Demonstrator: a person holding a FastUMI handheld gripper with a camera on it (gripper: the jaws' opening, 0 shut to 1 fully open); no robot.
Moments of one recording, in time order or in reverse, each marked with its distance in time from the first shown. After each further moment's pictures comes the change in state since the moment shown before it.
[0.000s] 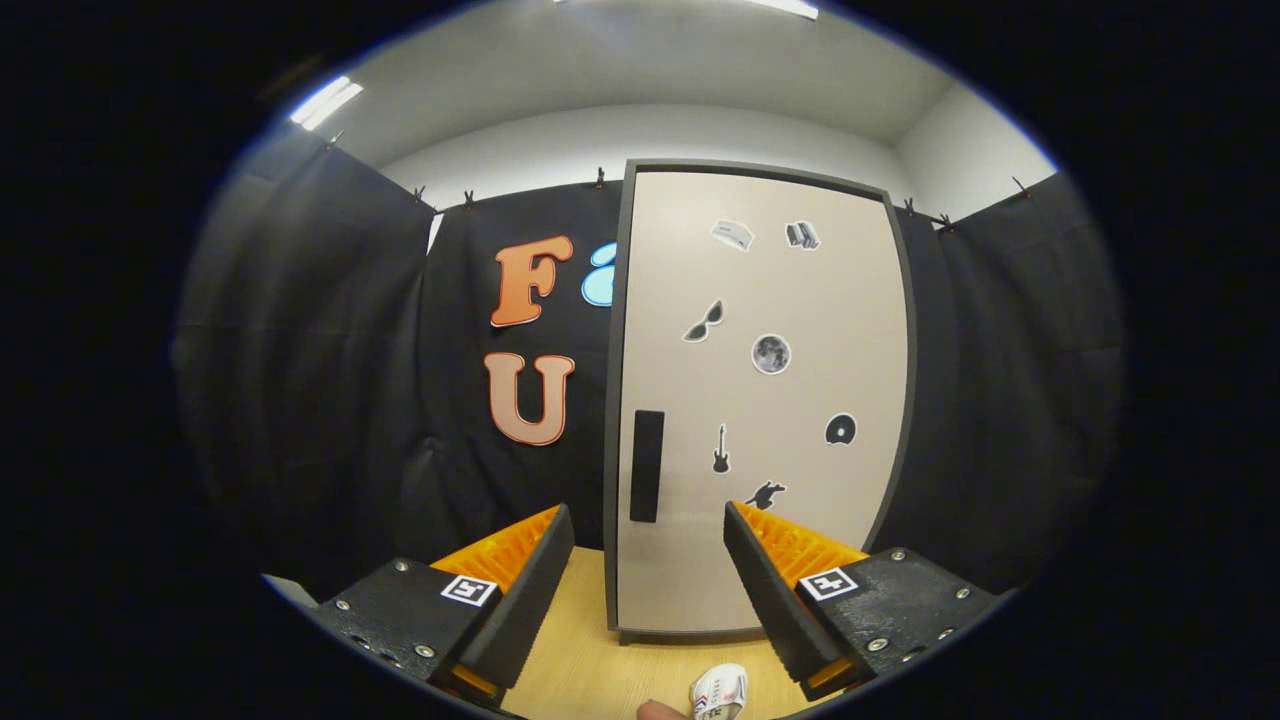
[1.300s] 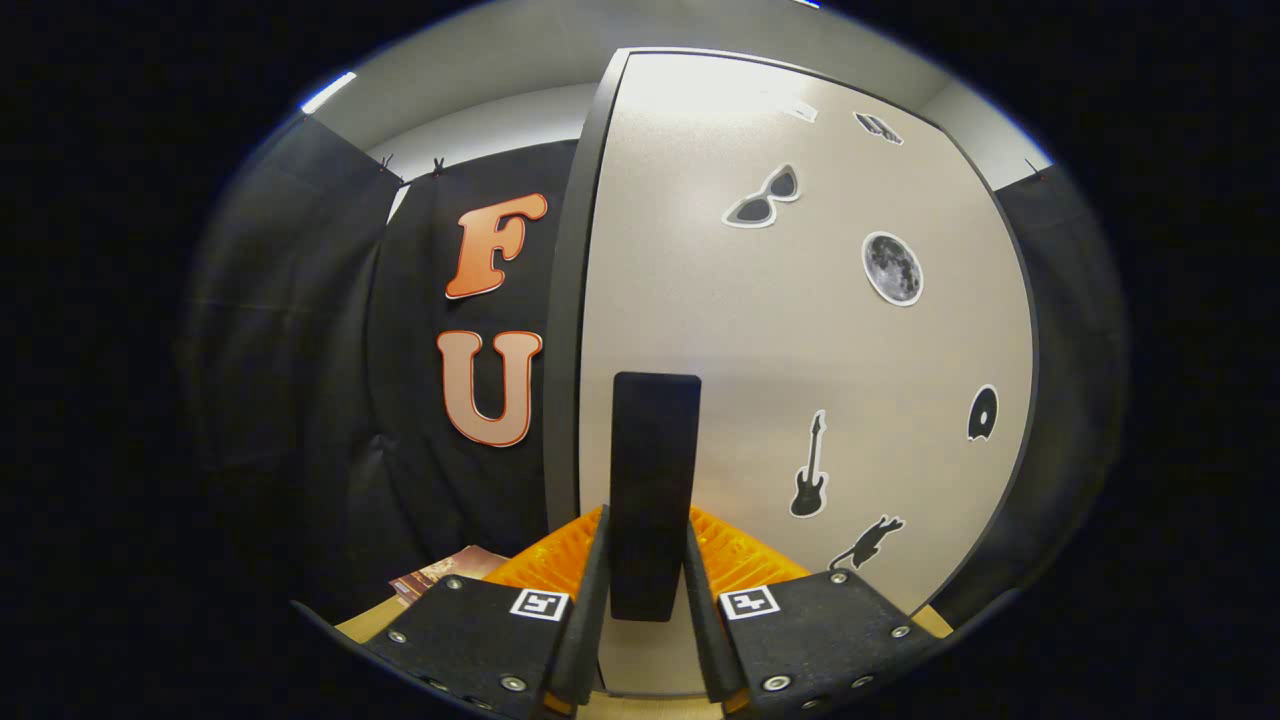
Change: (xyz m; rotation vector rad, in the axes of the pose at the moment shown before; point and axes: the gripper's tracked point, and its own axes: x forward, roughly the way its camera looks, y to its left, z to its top) arm 0.190 0.003 -0.048 0.000 0.013 -0.055
